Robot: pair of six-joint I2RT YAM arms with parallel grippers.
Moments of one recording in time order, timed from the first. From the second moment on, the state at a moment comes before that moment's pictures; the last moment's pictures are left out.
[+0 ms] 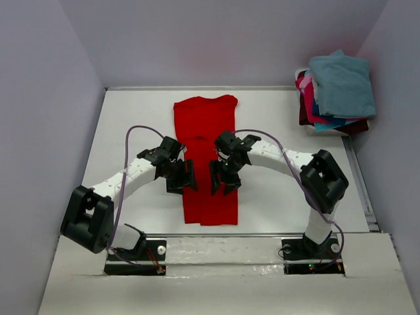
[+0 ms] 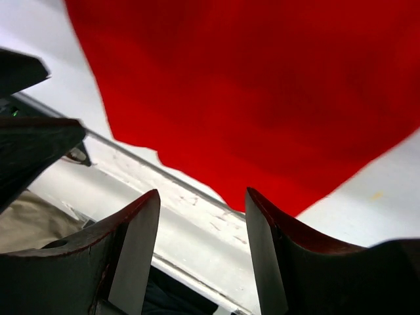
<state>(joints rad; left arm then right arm) -0.49 1.36 0.84 -0.67 0.29 -0.60 0.76 1.83 1.33 -0.80 -0.41 0.65</state>
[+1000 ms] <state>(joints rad) -0.34 1.22 0.76 -0.66 0.31 -0.62 1.02 2.03 1.54 -0.89 -0.38 0.72</state>
